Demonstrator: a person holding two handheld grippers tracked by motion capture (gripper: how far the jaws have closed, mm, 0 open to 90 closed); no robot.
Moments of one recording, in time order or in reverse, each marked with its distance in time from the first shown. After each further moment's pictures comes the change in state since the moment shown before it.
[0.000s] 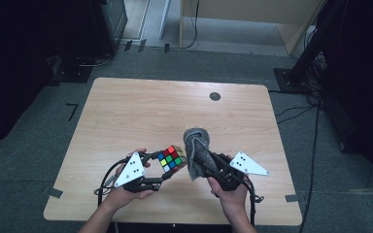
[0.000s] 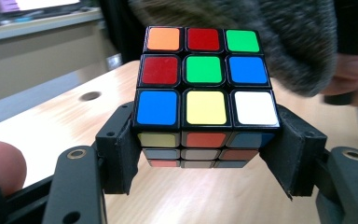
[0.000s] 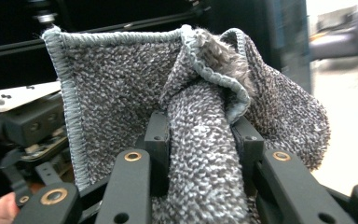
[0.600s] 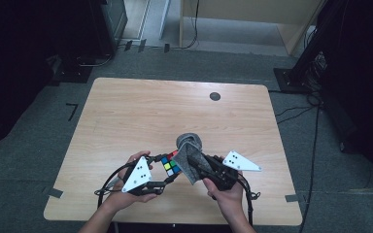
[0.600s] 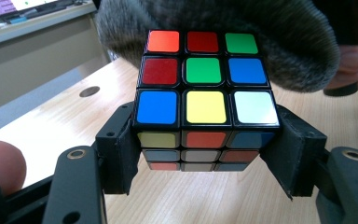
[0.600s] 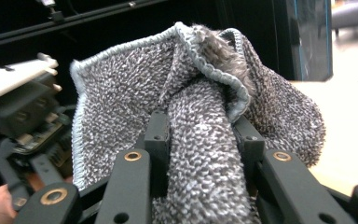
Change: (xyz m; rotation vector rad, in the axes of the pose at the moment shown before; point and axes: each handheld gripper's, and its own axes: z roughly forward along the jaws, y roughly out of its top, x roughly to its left) left arm -0.007 0.001 0.003 0.064 0.025 0.080; right arm -0.005 -0.012 0.010 0.089 0.033 0.054
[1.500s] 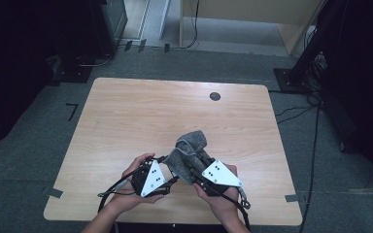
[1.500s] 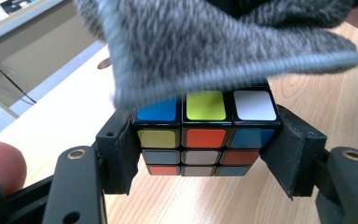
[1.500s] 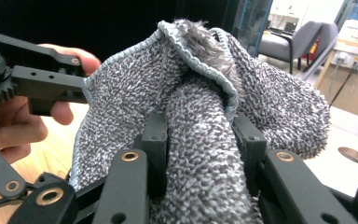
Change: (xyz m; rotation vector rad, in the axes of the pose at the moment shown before) left arm -0.015 -0.002 0.021 0.188 0.113 0.116; right arm 0.032 -0.009 0.011 0.113 -0.283 -0.405
